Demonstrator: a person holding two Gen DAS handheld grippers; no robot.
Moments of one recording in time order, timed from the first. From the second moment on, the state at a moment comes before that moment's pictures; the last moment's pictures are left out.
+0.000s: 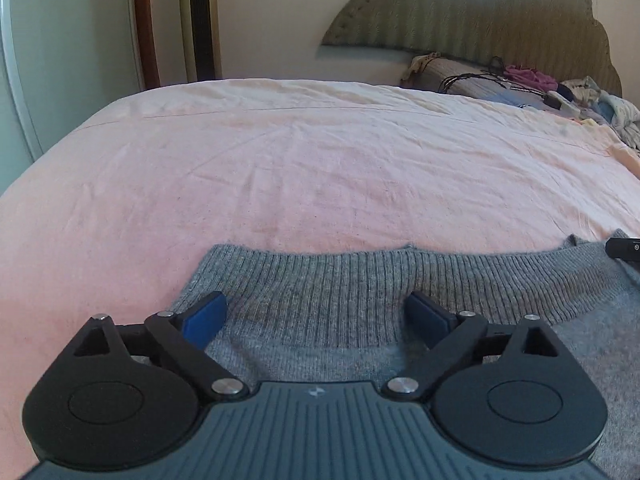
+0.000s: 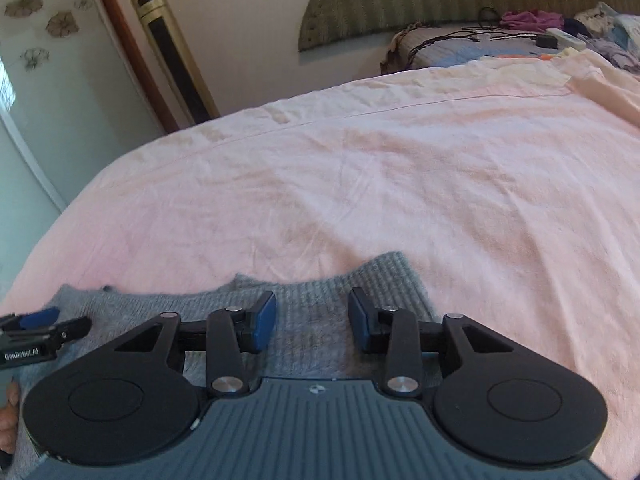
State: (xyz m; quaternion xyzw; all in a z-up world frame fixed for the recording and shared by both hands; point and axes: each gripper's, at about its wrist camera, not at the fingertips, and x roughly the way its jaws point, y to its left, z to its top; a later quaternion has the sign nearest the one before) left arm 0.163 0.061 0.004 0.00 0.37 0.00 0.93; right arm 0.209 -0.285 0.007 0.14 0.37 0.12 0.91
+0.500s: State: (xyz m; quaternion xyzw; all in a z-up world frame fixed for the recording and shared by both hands) left arm 0.120 0.039 0.007 0.01 0.35 -0.02 0.94; right arm 0.142 -0.243 0.014 0.01 0.34 0.13 0.93
